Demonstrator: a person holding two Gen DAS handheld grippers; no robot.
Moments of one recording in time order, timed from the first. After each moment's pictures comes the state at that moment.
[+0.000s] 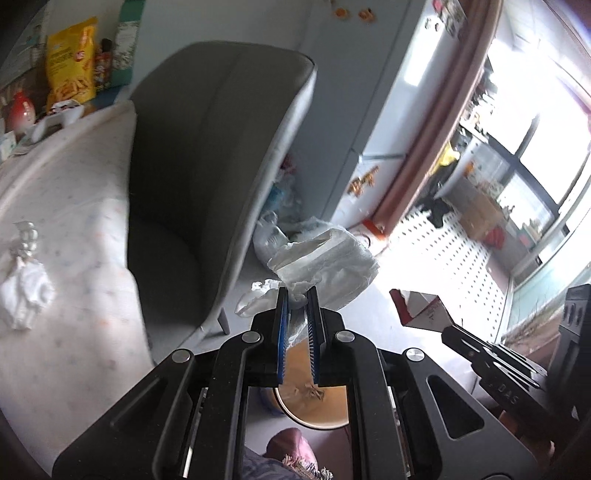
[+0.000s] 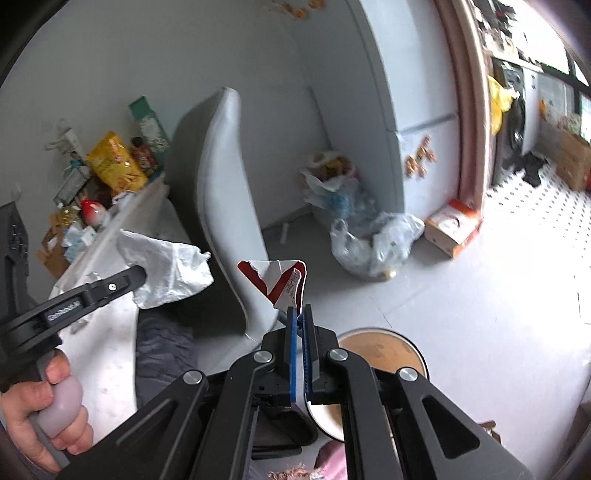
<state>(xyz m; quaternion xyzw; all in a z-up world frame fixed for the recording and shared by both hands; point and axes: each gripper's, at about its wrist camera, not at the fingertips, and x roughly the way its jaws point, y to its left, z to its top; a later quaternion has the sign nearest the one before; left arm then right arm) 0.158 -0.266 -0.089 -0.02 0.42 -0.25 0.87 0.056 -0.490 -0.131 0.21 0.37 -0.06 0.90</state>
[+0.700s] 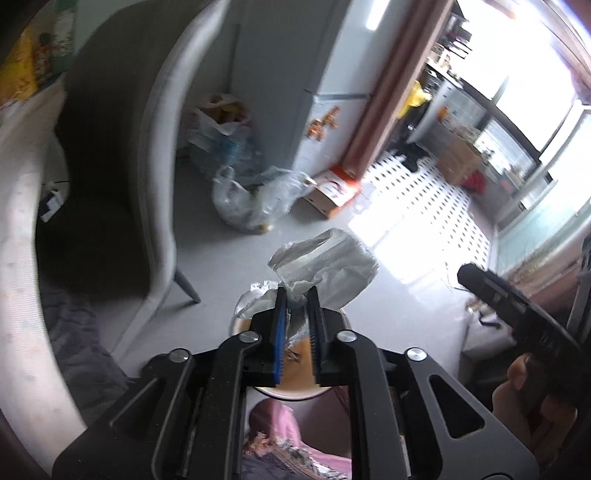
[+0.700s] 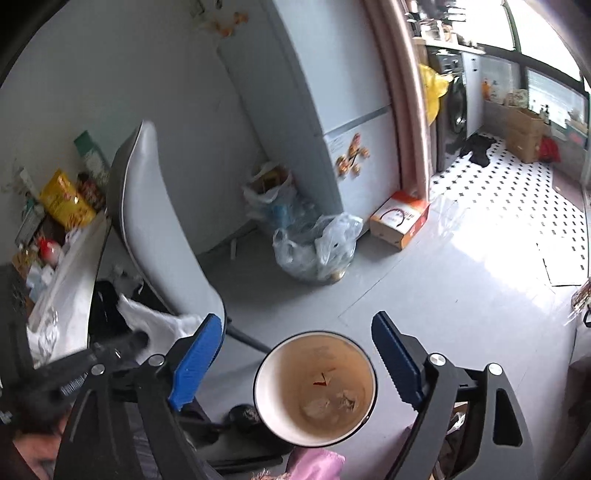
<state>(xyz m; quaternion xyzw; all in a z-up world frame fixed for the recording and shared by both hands) 0.138 -0.339 -0.132 0.03 0.48 -0.32 0.82 0.017 -0.555 -0.143 0.24 0.34 -0.16 0.89</state>
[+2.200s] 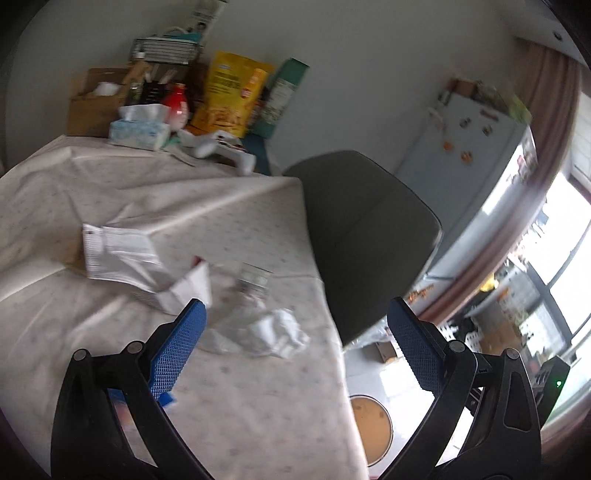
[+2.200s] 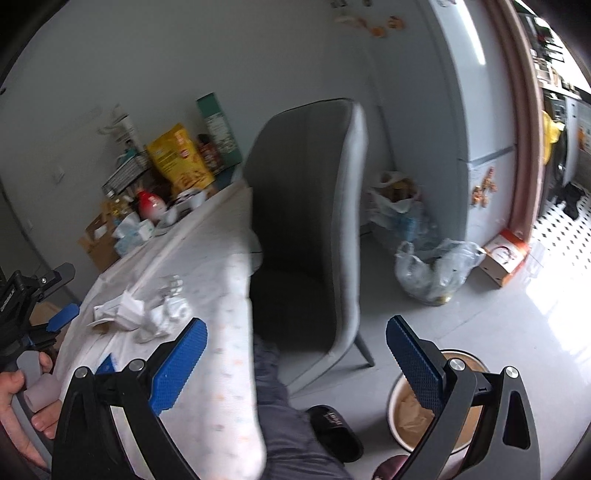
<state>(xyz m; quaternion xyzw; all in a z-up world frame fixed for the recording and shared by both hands) 0.131 -0.002 -0.010 -0.19 0.31 -0.09 0.93 0.085 -0.346 -0.073 0.18 0.32 0.04 0.93</state>
